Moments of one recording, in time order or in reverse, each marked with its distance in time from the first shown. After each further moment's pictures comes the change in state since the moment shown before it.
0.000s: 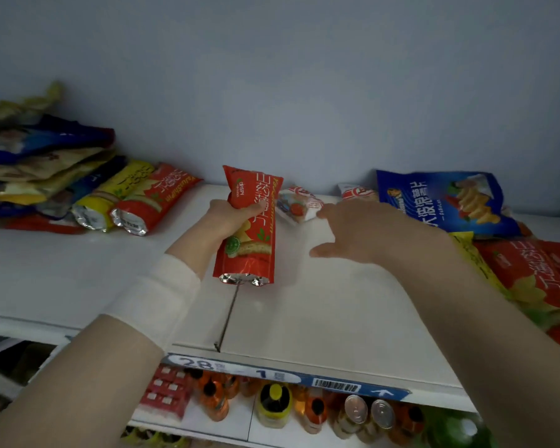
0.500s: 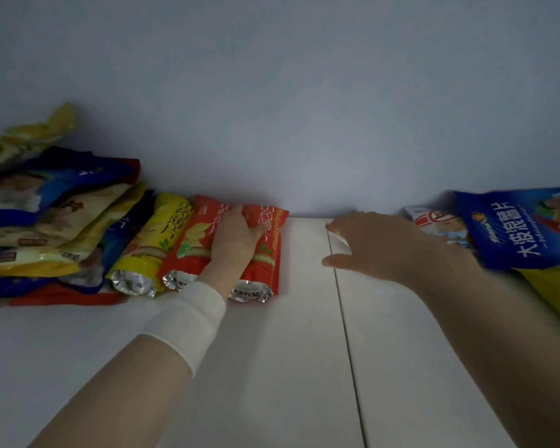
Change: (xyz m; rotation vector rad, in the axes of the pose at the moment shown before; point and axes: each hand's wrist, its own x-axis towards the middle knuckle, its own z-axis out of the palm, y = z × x) left_hand 0.145 -0.040 -0.100 0.490 0.193 0.315; right_hand 0.143 -0.099 -0.012 0.019 0.030 0.088
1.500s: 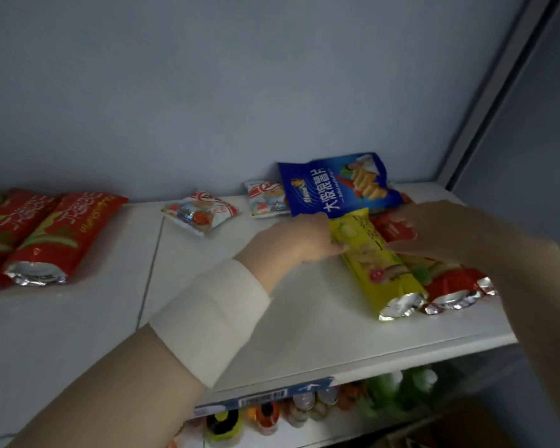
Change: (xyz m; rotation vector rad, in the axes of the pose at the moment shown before) left_hand -0.202 0.302 0.134 0.420 -0.698 0.573; right_hand -0.209 0.290 0.049 0.072 -0.104 0.419
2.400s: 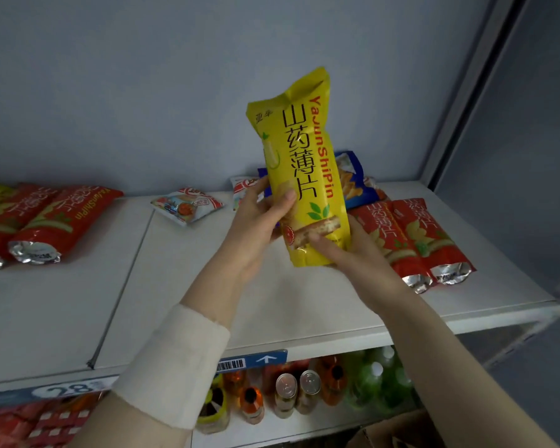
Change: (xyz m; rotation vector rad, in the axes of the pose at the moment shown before) left_hand -0.028 0.016 0.028 -1.558 0.507 0.075; right_hand -0.048 -0.035 0.054 1.675 0.138 -0.364
